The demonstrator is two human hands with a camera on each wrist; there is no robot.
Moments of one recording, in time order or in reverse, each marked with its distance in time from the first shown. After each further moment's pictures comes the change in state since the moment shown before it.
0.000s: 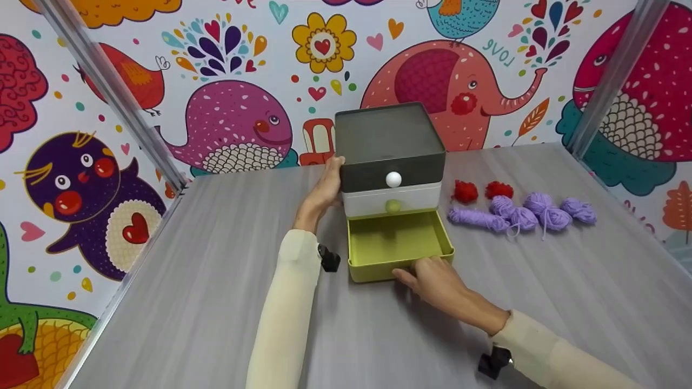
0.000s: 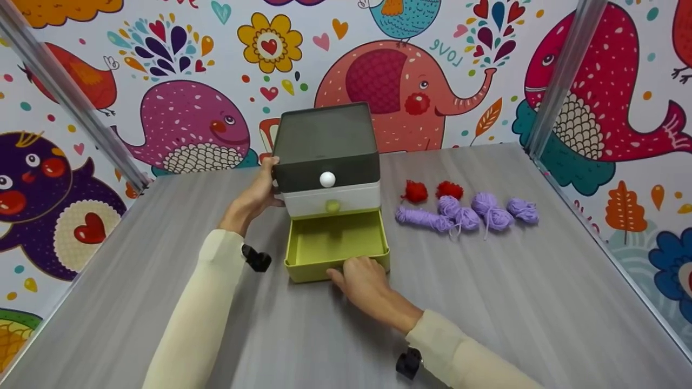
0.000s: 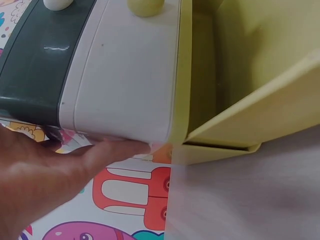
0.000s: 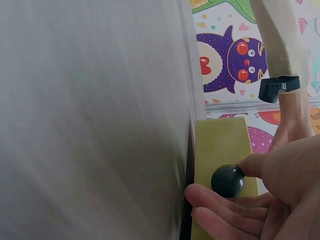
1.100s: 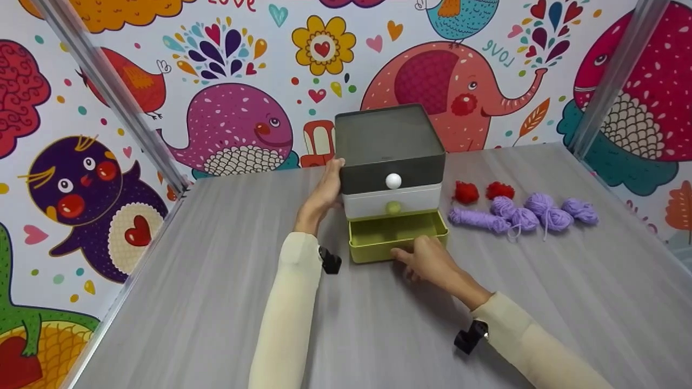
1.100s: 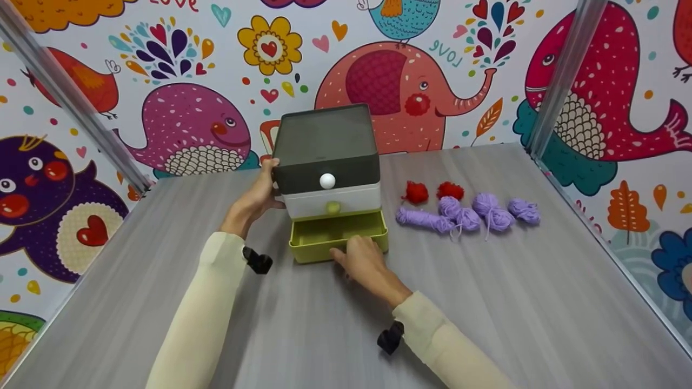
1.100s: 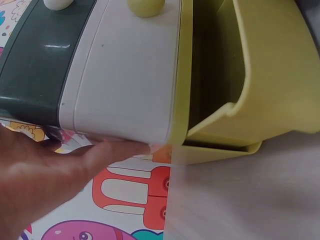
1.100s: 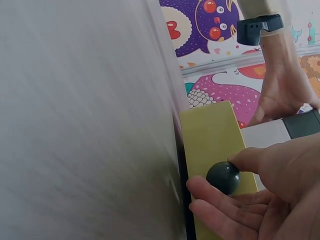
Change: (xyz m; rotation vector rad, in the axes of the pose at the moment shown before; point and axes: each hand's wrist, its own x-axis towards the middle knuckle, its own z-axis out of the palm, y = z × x) left_hand 0.001 0.000 0.002 -0.031 0.017 0.002; right_hand 0.044 0.009 -0.001 0.190 -0.099 0.228
